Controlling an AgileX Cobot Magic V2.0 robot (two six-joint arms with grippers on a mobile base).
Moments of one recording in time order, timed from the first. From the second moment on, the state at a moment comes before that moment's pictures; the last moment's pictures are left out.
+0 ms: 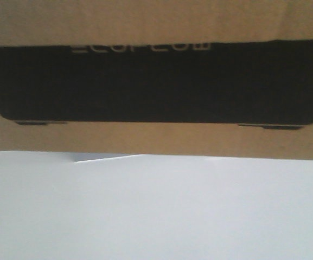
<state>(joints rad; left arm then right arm) -0.21 0.98 -1.32 -0.08 0.98 -0.08 0.16 0.91 -1.39 0.05 1.26 0.09</state>
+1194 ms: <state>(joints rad) -0.21 0.78 -1.32 -0.04 1.06 -0.08 0.16 0.90 -1.39 0.11 1.26 0.08</state>
